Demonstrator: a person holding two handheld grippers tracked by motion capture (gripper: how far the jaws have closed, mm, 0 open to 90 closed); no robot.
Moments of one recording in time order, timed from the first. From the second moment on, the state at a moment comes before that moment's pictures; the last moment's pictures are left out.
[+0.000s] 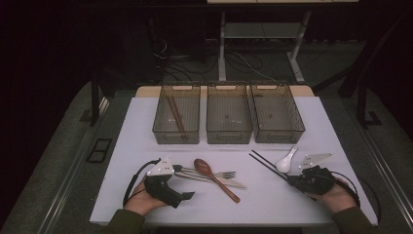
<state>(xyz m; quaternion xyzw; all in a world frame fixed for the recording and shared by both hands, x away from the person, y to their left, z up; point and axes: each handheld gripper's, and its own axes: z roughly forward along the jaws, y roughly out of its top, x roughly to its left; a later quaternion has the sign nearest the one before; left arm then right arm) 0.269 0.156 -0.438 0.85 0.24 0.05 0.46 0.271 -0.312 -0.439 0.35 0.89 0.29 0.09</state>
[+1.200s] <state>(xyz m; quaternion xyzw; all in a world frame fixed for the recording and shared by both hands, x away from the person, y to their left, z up) 0.269 0.157 -0.438 0.85 0.24 0.05 0.46 0.268 -0.309 -0.425 0.34 0.87 0.34 0.08</state>
